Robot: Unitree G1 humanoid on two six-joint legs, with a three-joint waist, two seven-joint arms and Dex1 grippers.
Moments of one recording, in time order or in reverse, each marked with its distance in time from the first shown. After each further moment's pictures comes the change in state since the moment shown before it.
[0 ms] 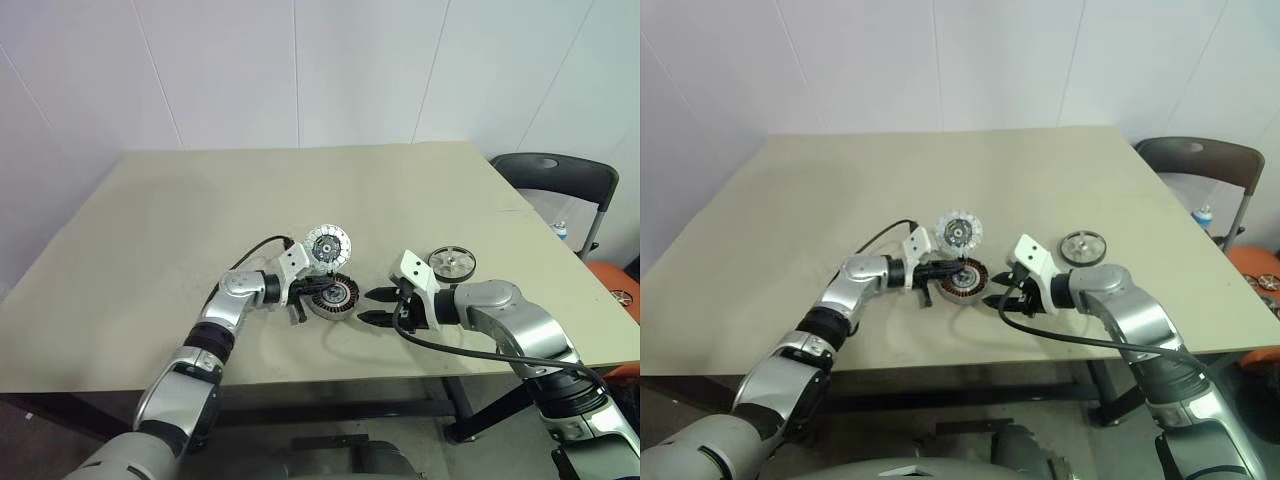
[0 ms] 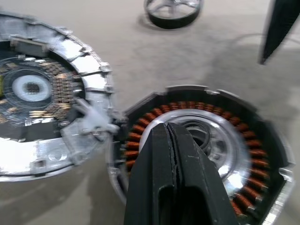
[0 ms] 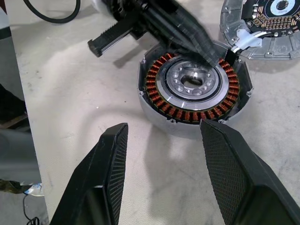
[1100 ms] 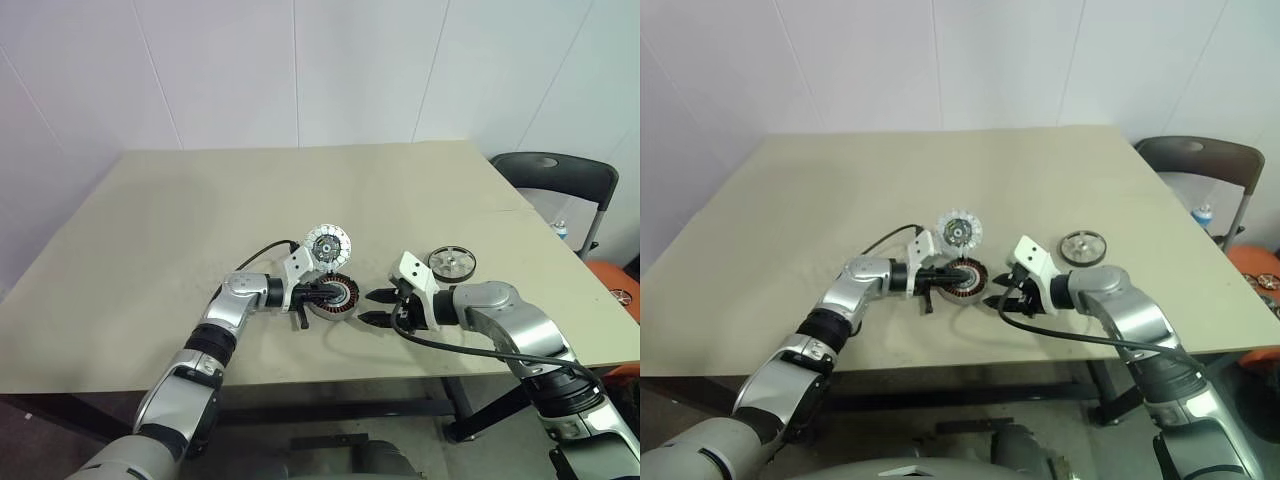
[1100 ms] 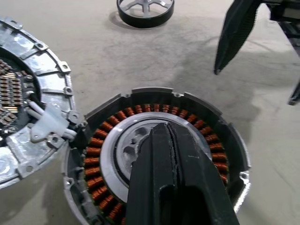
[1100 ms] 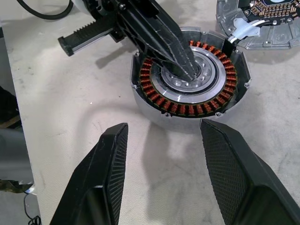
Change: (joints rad) left arm 0.036 0.020 -0.056 -0.105 -0.008 0.123 -0.129; right arm -0.002 0.008 0.005 0.030 -0.019 -0.006 0.000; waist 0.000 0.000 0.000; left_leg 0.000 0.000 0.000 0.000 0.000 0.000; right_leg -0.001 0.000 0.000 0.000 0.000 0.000
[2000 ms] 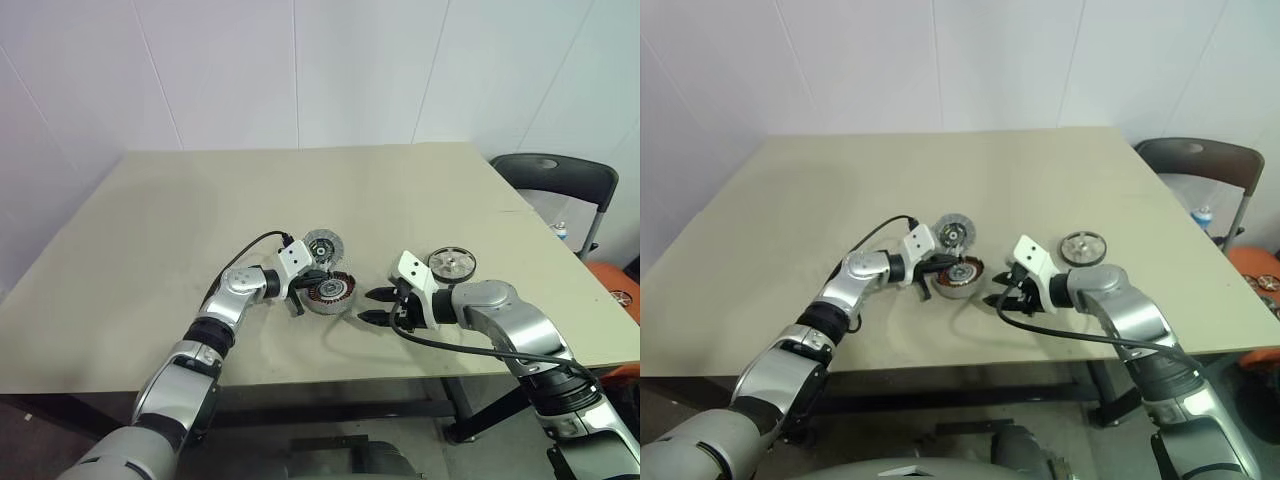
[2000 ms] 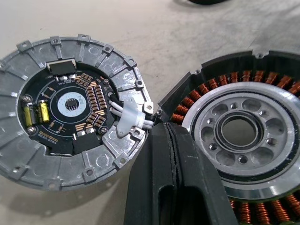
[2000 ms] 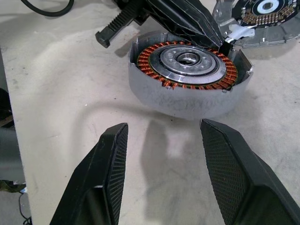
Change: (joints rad) left arm -0.062 0.001 0.002 0.154 0.090 -0.178 0.229; right arm -0.008 0.010 0.003 0.017 -0.016 -0.015 0.003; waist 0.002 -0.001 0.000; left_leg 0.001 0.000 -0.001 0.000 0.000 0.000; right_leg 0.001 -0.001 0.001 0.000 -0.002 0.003
